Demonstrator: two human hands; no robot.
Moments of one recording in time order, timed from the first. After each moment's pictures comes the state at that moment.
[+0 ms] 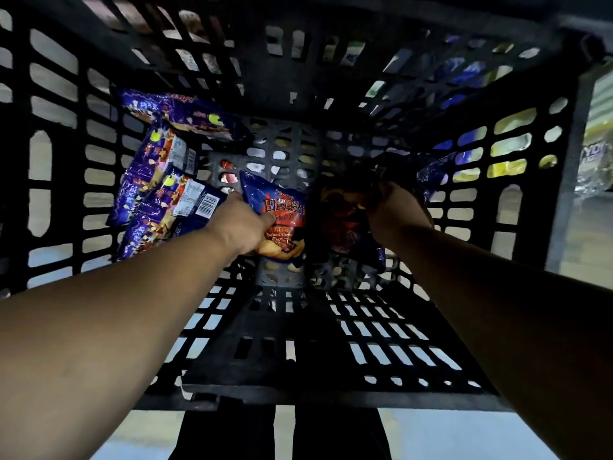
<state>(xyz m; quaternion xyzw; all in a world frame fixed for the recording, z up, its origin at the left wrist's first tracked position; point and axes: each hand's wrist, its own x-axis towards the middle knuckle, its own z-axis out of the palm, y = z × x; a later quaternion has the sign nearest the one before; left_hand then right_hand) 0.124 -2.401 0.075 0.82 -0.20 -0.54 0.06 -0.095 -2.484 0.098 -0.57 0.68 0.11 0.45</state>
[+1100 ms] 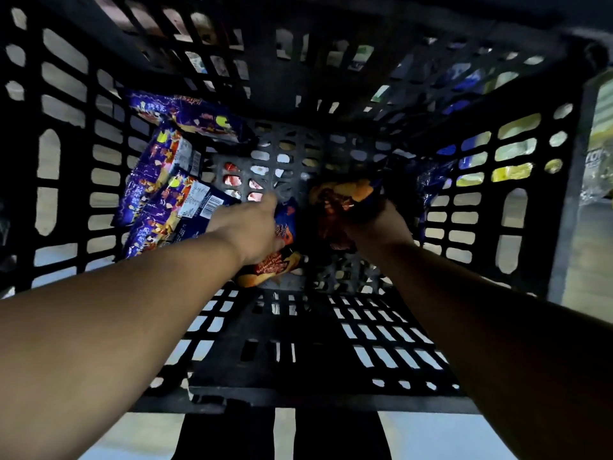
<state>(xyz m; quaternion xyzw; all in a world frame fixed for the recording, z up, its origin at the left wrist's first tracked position) 0.118 -2.406 0.106 0.70 -0.58 -0.36 -0.21 -0.072 -2.459 0.108 -0.48 0.66 0.03 0.57</state>
